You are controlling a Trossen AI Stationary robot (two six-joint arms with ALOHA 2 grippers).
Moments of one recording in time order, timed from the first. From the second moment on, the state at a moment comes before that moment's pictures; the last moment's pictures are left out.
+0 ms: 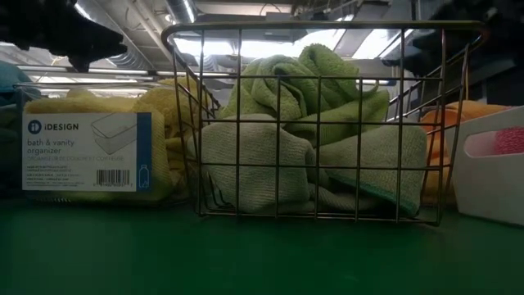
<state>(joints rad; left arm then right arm) -0.14 0.00 0.28 -0.31 -0.45 -0.08 -0.70 0.44 0.39 -0.16 -0.84 0.02</state>
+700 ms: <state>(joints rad) -0.14 0.00 0.19 -0.22 -0.49 -0.12 -0.73 0.41 0.01 0.41 -0.62 0.21</state>
